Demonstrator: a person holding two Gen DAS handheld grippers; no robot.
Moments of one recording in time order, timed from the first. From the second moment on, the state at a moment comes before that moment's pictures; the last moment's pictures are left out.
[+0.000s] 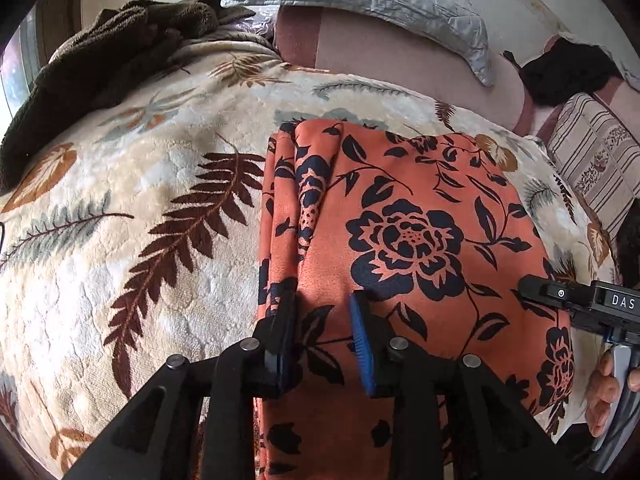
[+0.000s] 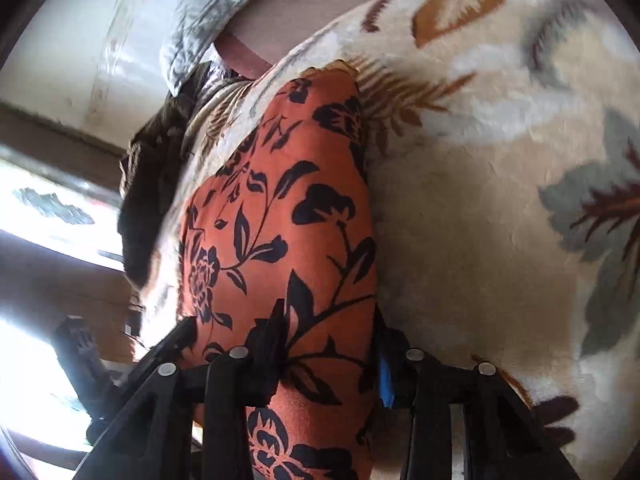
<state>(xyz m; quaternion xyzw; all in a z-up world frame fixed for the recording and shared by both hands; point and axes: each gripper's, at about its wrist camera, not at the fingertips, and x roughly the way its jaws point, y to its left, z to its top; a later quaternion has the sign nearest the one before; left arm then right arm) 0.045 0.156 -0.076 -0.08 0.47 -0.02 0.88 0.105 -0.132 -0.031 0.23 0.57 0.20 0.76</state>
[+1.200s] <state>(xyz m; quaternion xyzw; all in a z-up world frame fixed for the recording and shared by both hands) 0.009 0.177 -0.092 -0.15 0.47 -0.03 0.87 0.122 -0.130 -0.025 0.26 0.57 0.16 0.76</state>
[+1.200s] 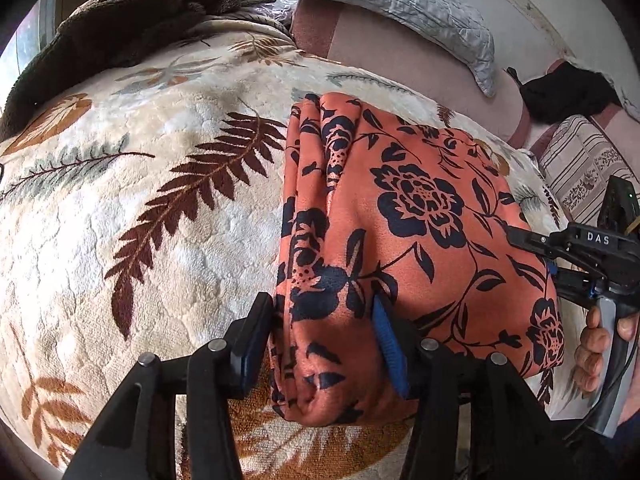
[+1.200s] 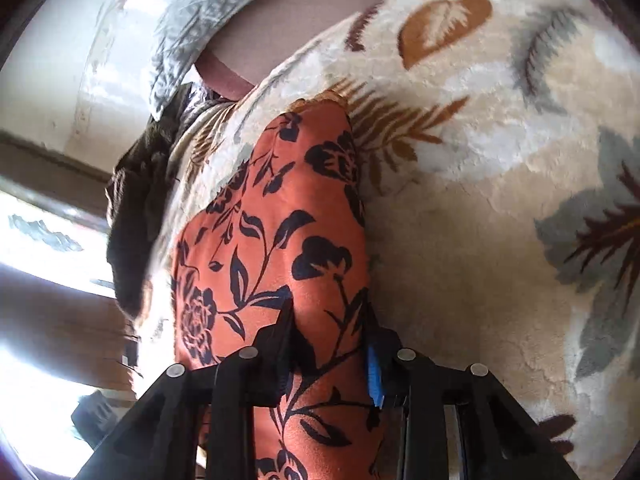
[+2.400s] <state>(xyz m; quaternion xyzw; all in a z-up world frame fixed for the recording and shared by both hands) 0.071 0.219 -0.108 -0.30 0.51 -0.15 0.80 0.104 -0.166 -0.047 0.37 0.57 0.24 0.69</state>
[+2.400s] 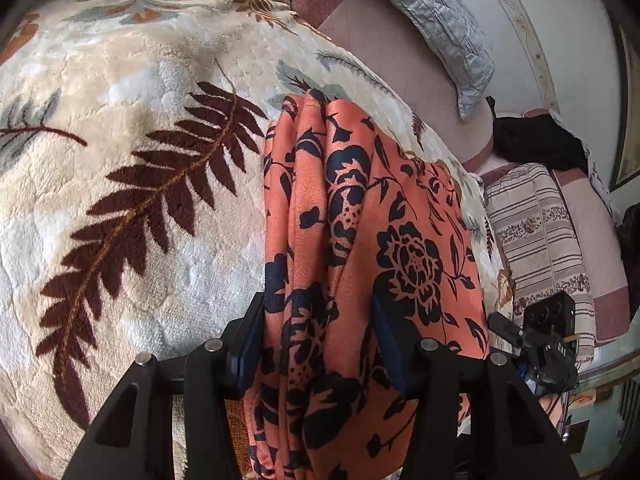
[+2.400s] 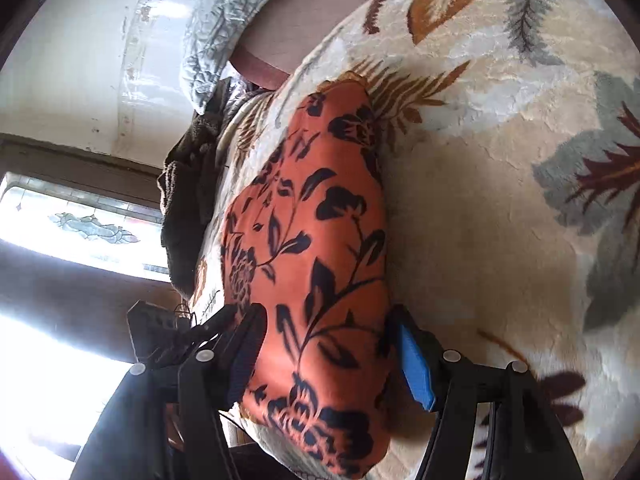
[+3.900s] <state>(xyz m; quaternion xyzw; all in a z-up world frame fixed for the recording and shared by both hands) 0.082 0.100 -0.080 -0.08 0.45 -0.03 0.89 0.187 -0.187 0.027 0.23 0.49 0.18 0.82</state>
